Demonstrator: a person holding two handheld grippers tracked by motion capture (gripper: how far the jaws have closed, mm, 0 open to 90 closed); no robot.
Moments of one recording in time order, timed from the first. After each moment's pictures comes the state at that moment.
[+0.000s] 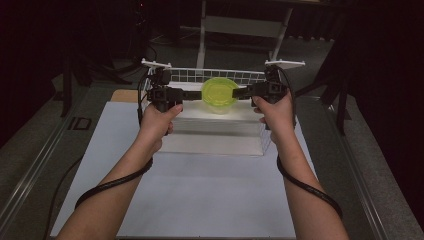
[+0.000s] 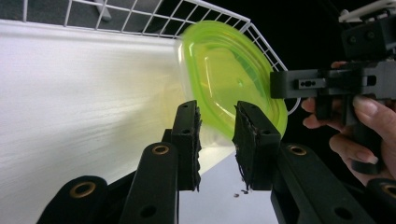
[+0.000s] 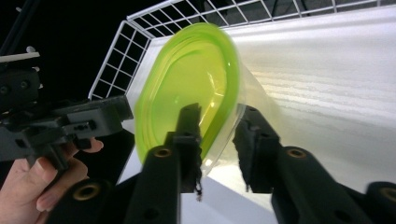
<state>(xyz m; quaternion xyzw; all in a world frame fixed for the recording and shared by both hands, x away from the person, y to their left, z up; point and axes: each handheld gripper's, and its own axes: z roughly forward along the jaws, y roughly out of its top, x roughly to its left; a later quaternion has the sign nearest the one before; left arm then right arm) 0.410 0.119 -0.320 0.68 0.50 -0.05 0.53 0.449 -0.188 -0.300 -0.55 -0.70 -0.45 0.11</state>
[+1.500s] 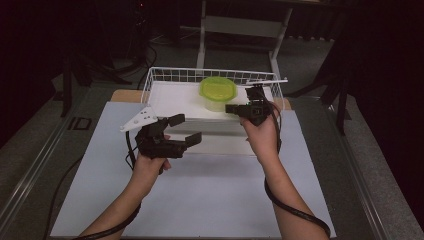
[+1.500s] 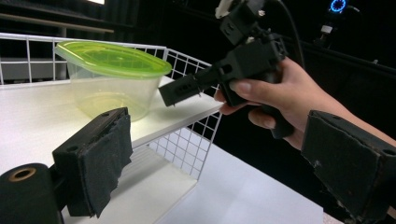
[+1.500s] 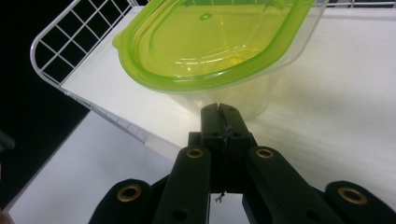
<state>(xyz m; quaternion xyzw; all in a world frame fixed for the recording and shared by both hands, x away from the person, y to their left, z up) 0.294 0.126 -0.362 0.68 0.30 0.12 0.66 0.402 -0.150 -0.326 -0.49 -0.75 -0.45 -0.06</state>
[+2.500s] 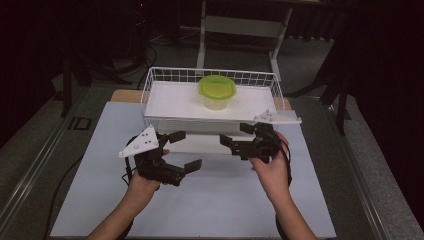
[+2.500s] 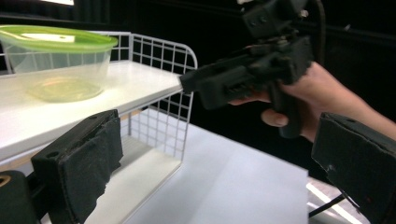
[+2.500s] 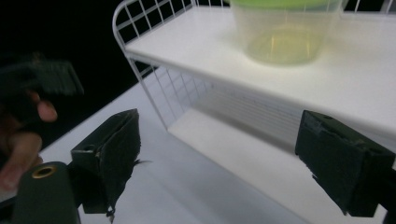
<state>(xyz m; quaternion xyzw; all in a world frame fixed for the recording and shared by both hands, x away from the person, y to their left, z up) 0.256 0.122 -0.381 0.71 0.23 0.12 0.65 0.309 -0.167 -0.353 -0.38 -0.75 -0.52 -0.12</state>
